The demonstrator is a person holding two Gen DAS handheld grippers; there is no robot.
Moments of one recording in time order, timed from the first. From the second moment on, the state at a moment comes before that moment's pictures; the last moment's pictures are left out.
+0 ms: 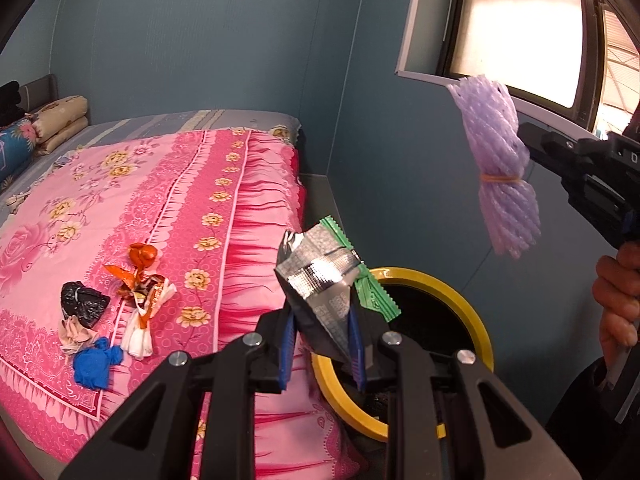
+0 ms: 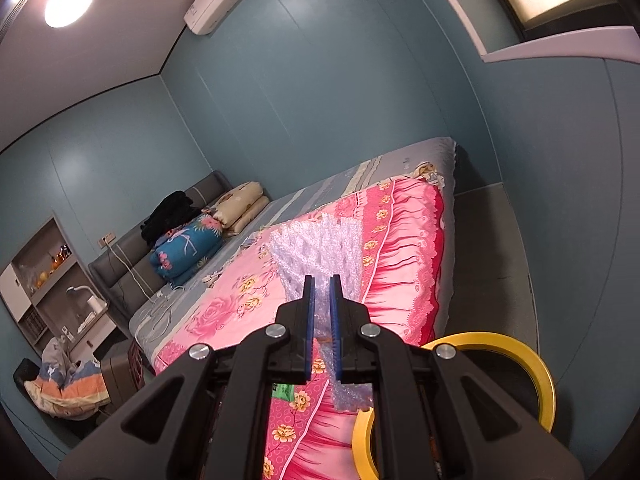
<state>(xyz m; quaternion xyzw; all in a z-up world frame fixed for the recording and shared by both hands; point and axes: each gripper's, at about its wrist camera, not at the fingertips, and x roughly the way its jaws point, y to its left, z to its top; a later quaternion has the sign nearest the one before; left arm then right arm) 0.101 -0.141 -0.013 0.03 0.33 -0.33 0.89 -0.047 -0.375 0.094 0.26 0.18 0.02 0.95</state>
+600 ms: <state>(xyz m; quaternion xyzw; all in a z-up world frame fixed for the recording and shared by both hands) 0.086 -0.204 -0.045 0.06 0.36 -0.40 0.84 -0.045 -0.400 0.075 0.29 0.18 -0.01 0.94</state>
